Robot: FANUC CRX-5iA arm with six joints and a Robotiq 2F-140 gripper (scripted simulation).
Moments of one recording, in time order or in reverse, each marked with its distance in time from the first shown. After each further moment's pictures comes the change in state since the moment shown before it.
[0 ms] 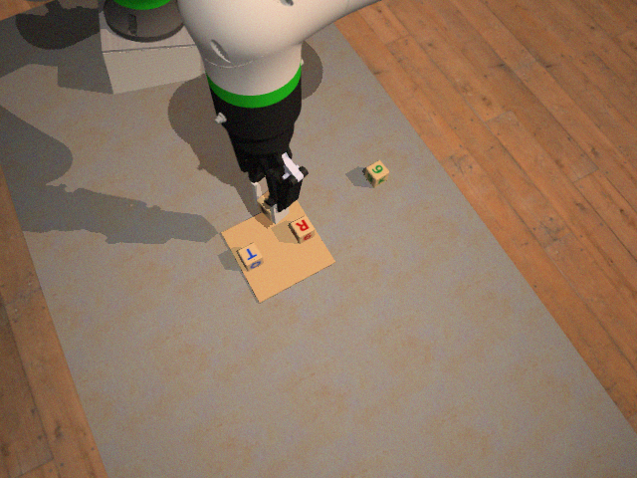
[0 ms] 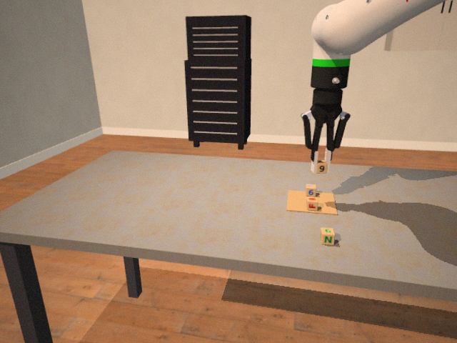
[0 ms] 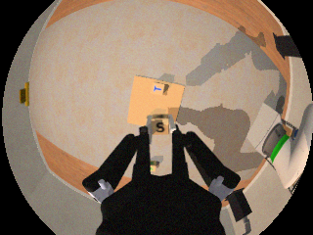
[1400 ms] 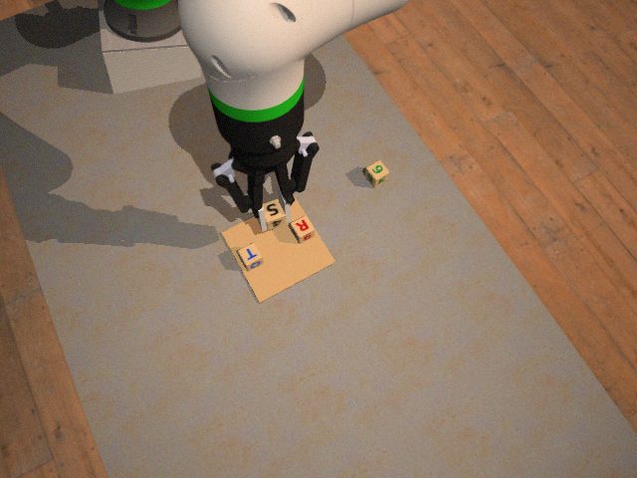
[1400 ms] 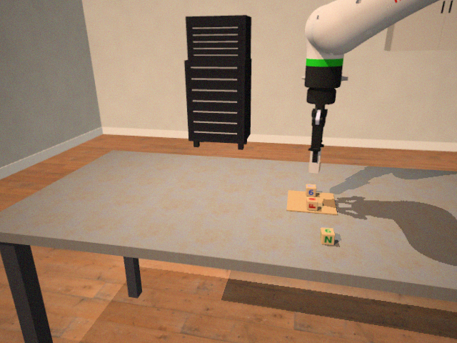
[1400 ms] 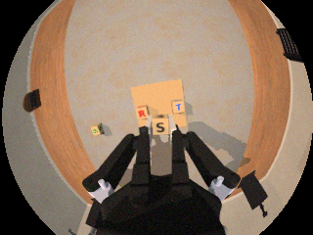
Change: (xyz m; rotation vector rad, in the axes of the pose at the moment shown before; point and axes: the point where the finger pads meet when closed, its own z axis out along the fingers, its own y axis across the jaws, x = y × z) arm 0.009 -0.014 0.000 0.000 0.000 -1.194
